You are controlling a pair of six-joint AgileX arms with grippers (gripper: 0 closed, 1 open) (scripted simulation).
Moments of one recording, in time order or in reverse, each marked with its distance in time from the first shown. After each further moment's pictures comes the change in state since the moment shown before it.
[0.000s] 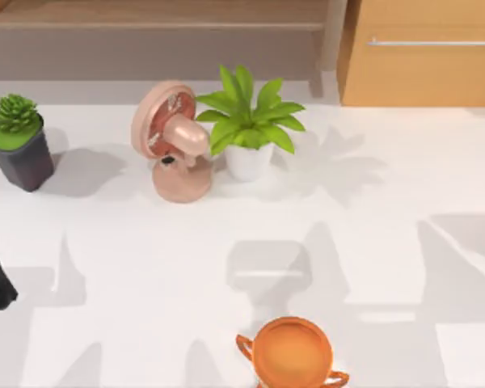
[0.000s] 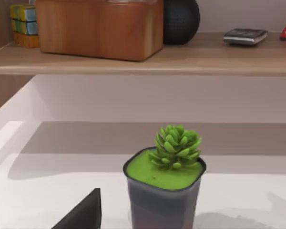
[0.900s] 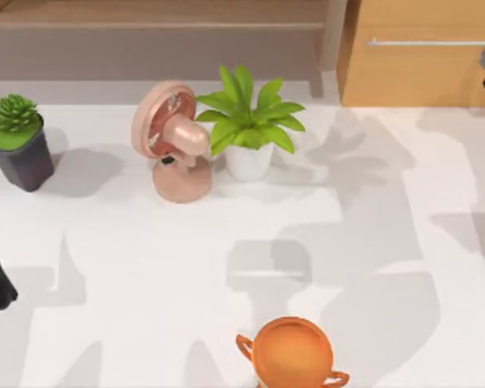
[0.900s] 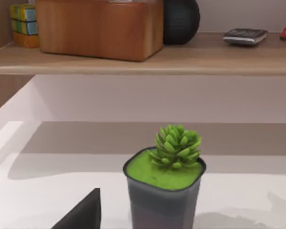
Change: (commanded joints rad) left arm 0.000 0.000 0.000 0.000 0.000 0.000; right arm 0.412 0.800 0.223 0.585 0.422 -1.117
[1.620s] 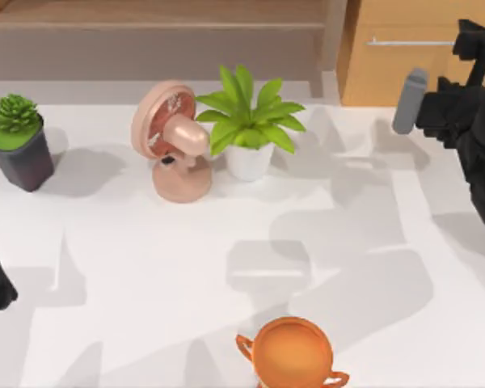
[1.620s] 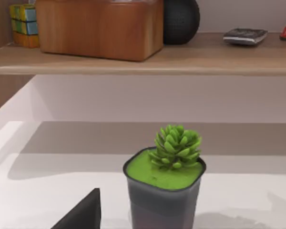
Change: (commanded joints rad) left arm 0.000 0.000 0.000 0.000 0.000 0.000; right arm 0.197 0.303 0.055 0.234 0.215 -0.455
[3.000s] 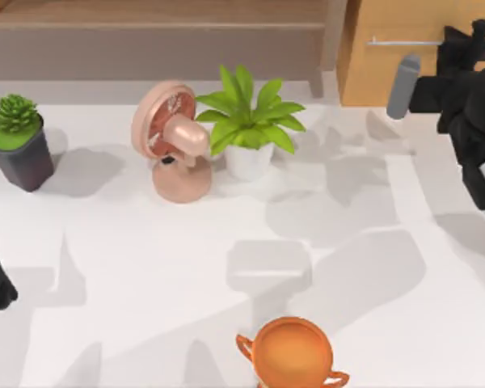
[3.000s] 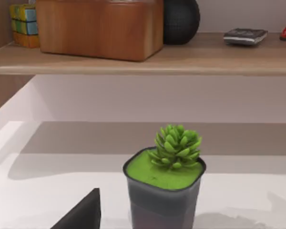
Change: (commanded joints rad) left arm 0.000 0.000 0.000 0.000 0.000 0.000; right arm -0.013 0.052 0.117 -0.065 -0.012 -0.001
